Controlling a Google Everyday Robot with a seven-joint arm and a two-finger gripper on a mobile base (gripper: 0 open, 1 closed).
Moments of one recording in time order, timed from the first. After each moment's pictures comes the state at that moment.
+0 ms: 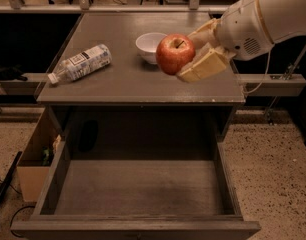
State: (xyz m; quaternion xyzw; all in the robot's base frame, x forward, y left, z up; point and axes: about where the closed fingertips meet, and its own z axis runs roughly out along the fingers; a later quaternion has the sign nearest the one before) arm 0.519 -0.072 0.988 -0.61 0.66 0.16 0.40
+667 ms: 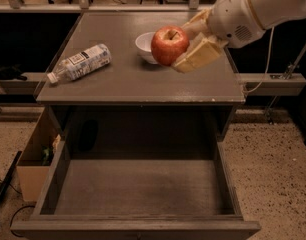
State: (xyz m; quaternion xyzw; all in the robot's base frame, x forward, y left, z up) arm 0.540 -0.068 0.995 -0.63 0.66 0.14 0.39
